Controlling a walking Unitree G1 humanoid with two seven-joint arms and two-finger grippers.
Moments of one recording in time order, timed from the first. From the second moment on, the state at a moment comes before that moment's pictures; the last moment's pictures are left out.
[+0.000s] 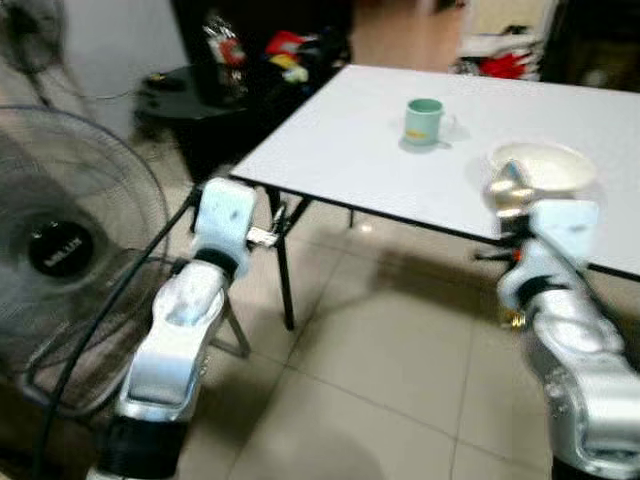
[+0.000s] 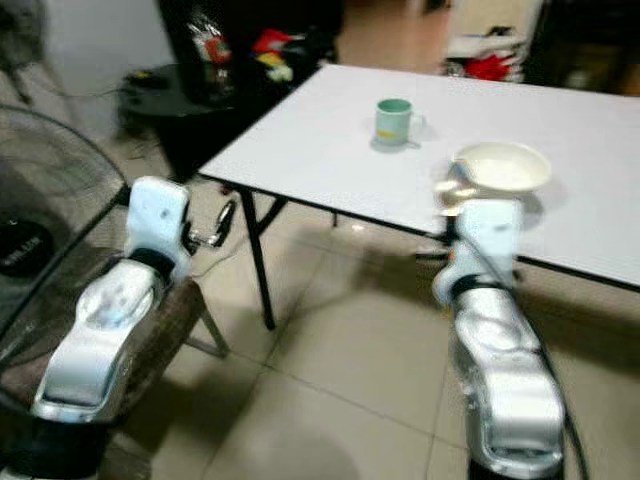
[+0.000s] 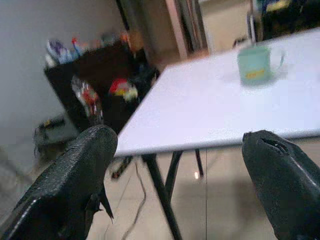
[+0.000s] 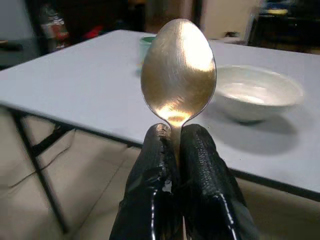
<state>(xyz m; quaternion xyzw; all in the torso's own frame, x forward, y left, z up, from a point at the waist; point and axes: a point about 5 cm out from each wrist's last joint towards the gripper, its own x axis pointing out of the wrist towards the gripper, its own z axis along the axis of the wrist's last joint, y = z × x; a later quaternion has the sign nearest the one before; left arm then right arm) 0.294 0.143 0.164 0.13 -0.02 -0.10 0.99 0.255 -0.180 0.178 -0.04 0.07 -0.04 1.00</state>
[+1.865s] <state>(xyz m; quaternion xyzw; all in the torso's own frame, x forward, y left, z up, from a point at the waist) 0.291 0.175 0.170 0.13 -0.01 -0.05 0.99 0.265 -0.161 0.164 -0.02 0.08 0.03 1.00</state>
